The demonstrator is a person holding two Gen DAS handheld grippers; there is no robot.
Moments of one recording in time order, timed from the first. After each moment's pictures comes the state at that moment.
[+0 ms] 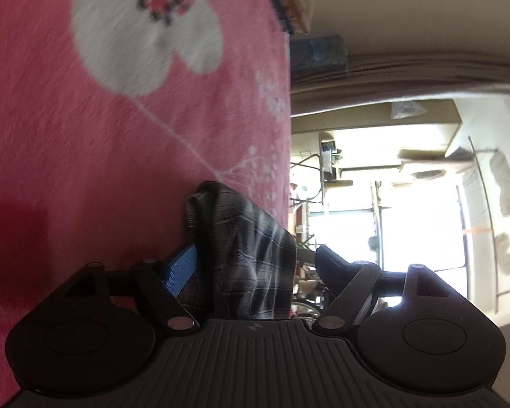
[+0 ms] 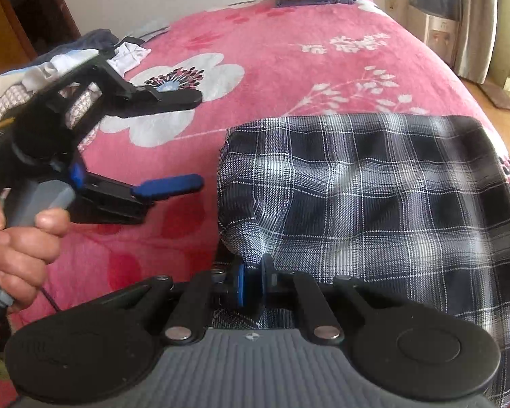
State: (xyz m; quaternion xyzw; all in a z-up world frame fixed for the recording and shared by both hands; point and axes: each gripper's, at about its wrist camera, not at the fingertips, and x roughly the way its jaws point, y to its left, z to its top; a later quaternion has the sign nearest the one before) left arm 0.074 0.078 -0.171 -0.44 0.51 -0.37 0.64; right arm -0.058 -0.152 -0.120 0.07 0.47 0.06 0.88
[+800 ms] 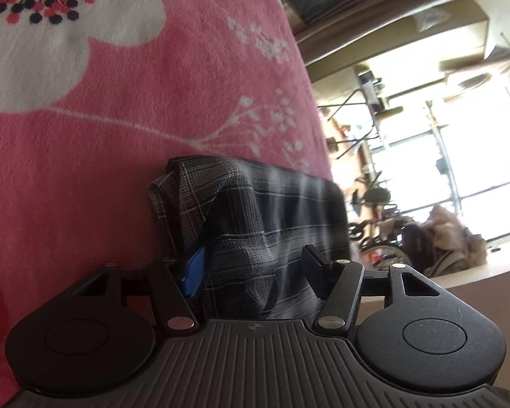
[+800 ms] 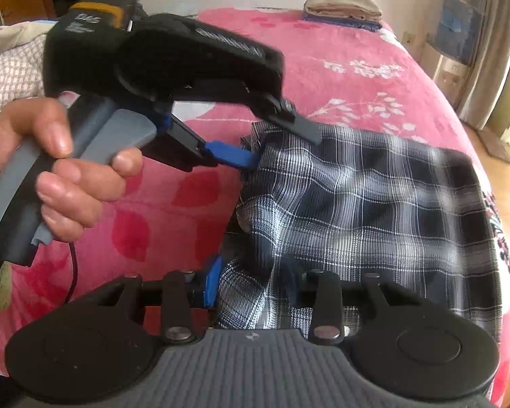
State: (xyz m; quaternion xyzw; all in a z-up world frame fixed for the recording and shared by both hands) left arm 0.082 0.010 -0.157 -0.24 0.56 -0.38 0.69; right arm -0.088 -0.125 -0.110 -0.02 0.46 0.07 0.89
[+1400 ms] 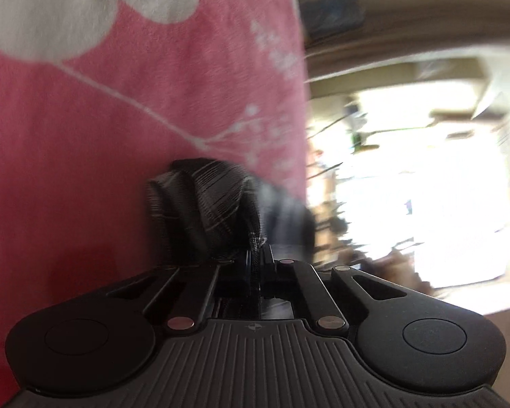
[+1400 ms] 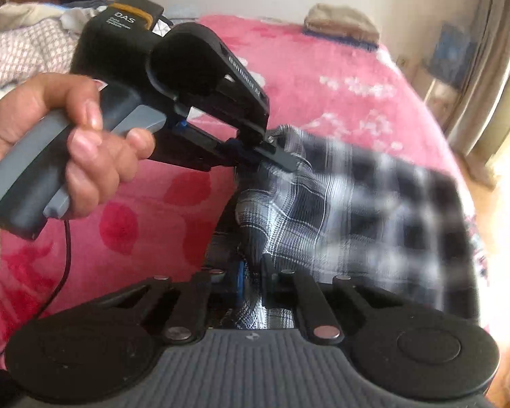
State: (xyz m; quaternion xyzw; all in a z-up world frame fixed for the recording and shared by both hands) left arm 0.092 0.020 -0.184 -0.40 0.55 -0.38 0.63; right arm -0.102 -0.110 -0.110 -0.10 0.42 0.05 0.90
